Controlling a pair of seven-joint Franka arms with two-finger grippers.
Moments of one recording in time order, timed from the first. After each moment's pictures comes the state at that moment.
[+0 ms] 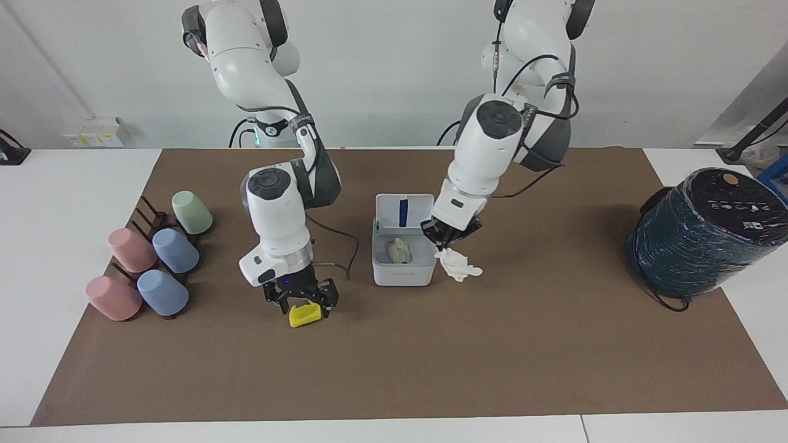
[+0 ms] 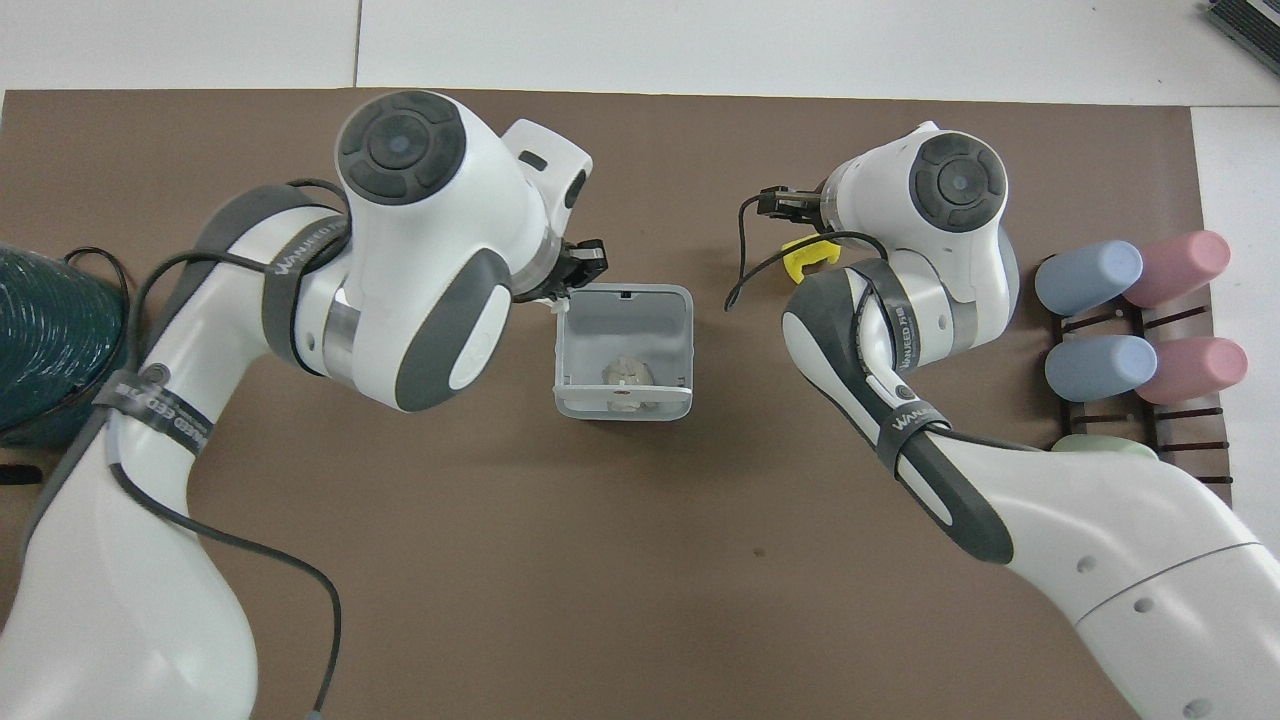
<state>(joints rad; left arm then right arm) -0.48 0.39 -0.11 -1.47 -0.09 1.97 -0.70 0.21 0.56 0.04 -1.57 -0.10 2.42 0.48</state>
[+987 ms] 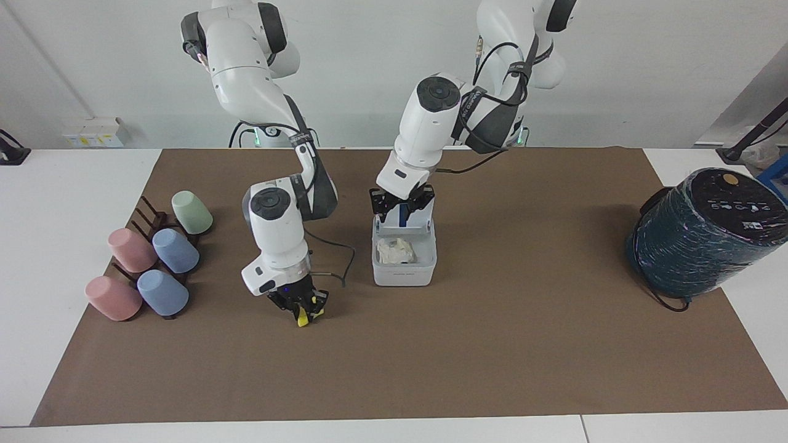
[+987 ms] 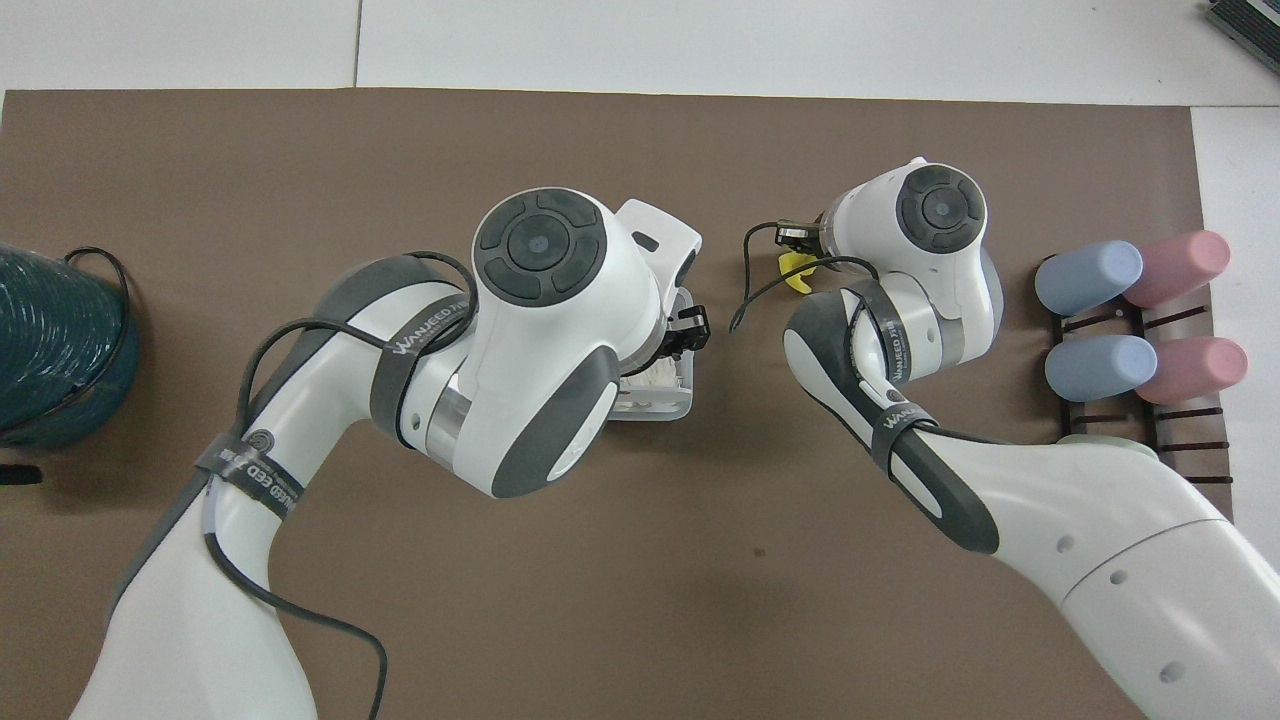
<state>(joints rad) -0.57 0.34 -0.09 -1.51 -0.14 1.95 -0.77 0.20 0.57 0.04 -1.65 -0.10 2.44 0.49</state>
